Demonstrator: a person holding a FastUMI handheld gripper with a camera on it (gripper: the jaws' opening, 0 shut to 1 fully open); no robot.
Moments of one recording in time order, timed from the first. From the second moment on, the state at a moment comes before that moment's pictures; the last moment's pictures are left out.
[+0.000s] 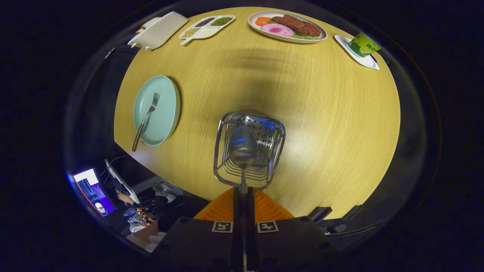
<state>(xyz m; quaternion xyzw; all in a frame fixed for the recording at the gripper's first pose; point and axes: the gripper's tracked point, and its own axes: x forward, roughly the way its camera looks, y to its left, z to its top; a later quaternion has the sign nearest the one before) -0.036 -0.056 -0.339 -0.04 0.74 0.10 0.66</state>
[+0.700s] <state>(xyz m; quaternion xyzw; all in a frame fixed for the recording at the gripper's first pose) 0.013 -0.054 -0.262 0.04 0.60 0.07 0.80</state>
